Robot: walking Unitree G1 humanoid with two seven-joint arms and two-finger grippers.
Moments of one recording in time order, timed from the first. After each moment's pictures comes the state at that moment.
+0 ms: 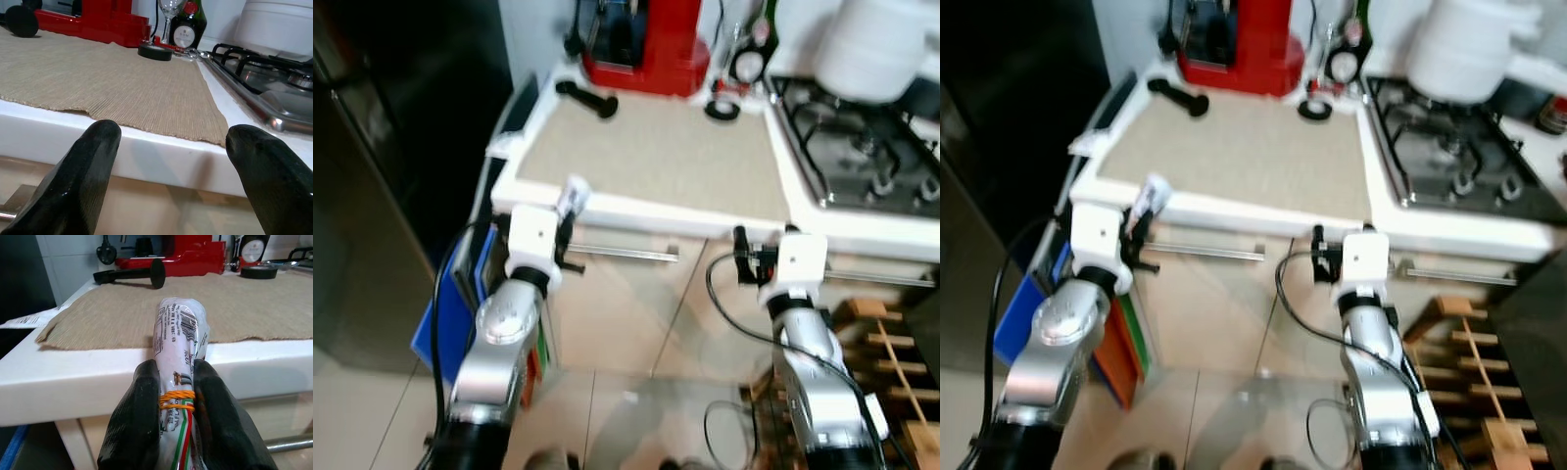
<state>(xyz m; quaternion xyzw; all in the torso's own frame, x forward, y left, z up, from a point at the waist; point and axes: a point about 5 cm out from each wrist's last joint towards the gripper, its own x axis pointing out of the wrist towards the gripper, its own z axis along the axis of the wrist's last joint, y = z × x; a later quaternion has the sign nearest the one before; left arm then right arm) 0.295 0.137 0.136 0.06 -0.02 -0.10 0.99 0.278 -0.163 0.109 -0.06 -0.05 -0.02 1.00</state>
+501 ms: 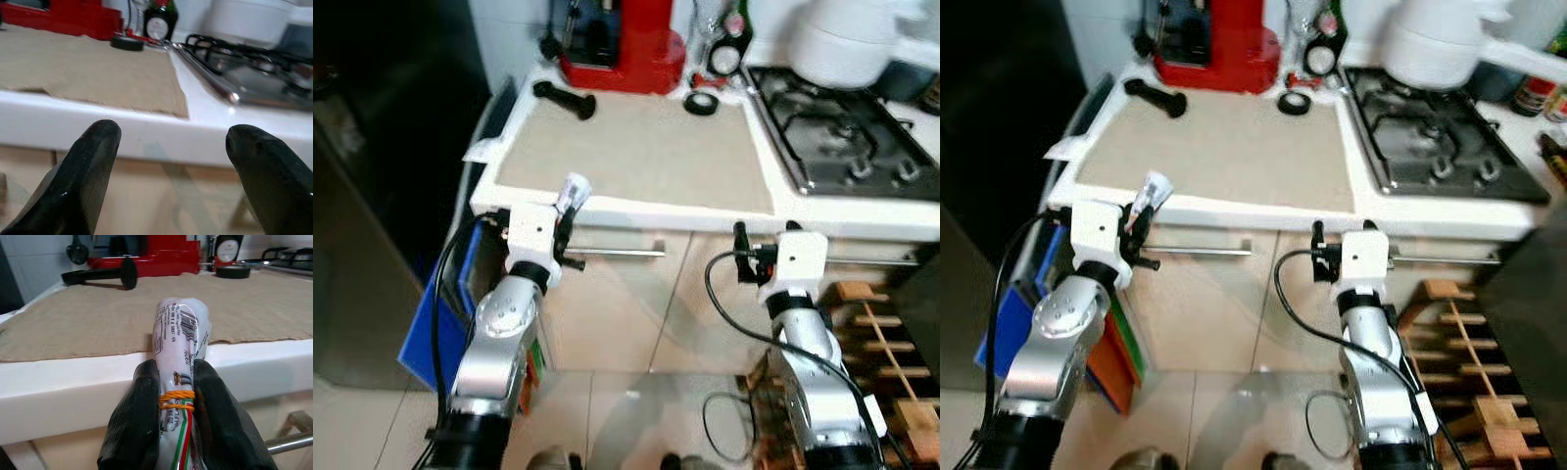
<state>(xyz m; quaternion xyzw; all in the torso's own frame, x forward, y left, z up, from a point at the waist) 0.303 0.134 0.138 0.05 -0.03 -0.10 0.99 0.277 -0.166 0.108 -0.06 -0.05 -0.03 1.00</state>
